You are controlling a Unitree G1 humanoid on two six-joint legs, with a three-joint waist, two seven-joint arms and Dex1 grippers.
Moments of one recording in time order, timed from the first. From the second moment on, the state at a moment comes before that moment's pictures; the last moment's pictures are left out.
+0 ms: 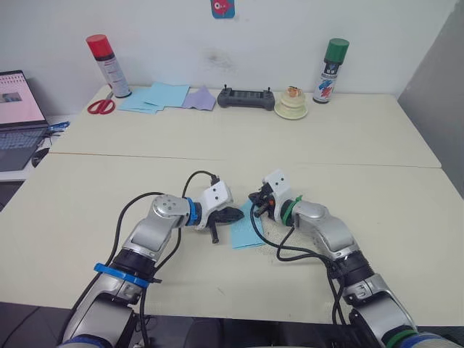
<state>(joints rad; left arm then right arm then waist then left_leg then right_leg) -0.51 0.50 -0.31 0.22 -0.07 0.25 -1.06 -0.52 -0.20 0.28 0.19 0.17 0.52 0.50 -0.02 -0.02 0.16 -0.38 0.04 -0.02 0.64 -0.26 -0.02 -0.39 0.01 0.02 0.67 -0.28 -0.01</state>
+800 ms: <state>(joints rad) -0.56 0.54 -0.39 0.25 0.07 0.12 -1.10 -0.88 -0.38 0.46 0.40 0.02 0.43 1.05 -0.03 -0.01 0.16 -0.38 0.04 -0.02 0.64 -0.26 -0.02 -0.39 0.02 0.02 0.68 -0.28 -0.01</state>
